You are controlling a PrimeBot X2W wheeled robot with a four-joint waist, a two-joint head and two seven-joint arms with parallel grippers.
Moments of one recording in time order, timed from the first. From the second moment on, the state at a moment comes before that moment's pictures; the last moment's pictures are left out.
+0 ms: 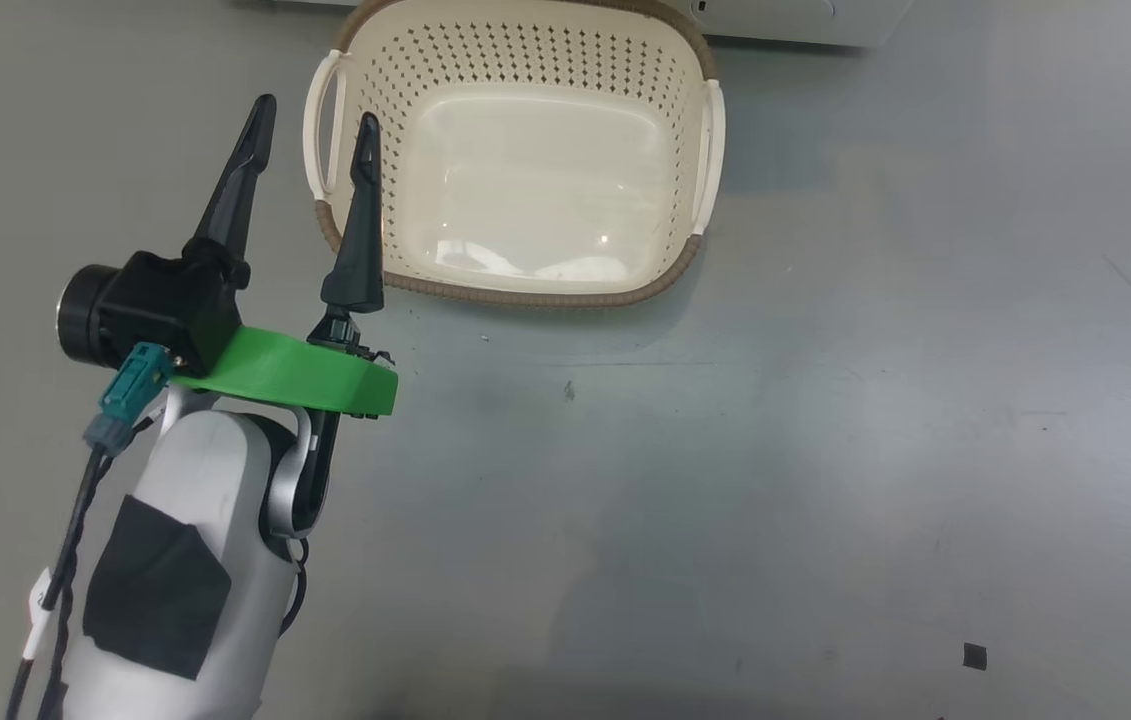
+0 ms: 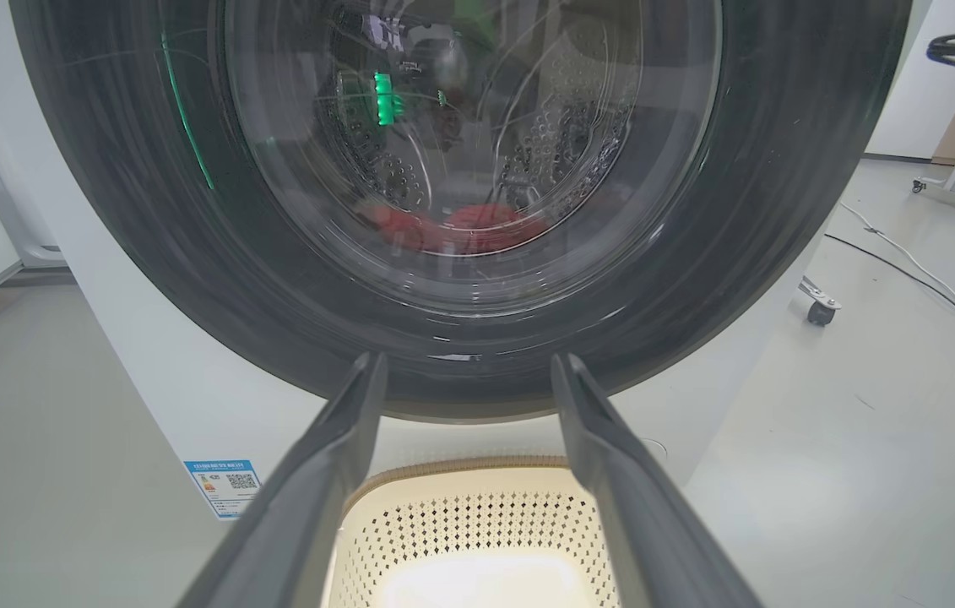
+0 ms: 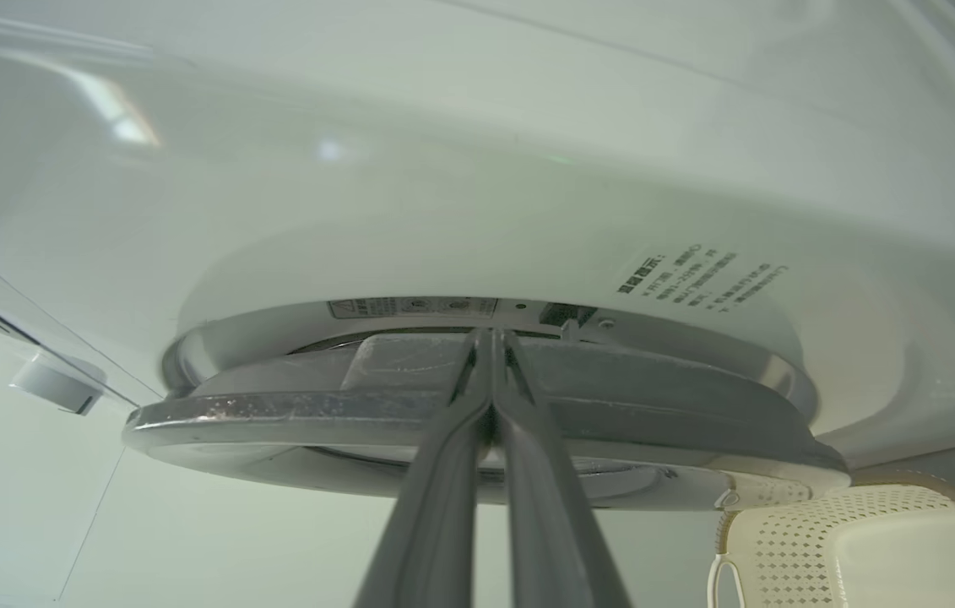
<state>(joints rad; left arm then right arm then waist) -0.53 0.06 -0.31 0.19 -0.37 0.04 -0.26 -1.10 -0.20 -0.03 0.41 1.48 0.01 0.47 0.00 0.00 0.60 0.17</state>
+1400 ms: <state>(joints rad) -0.56 0.03 -0.29 0.23 -0.35 0.02 -0.26 -1.28 -0.21 0.03 0.62 1.56 0.04 0.73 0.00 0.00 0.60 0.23</state>
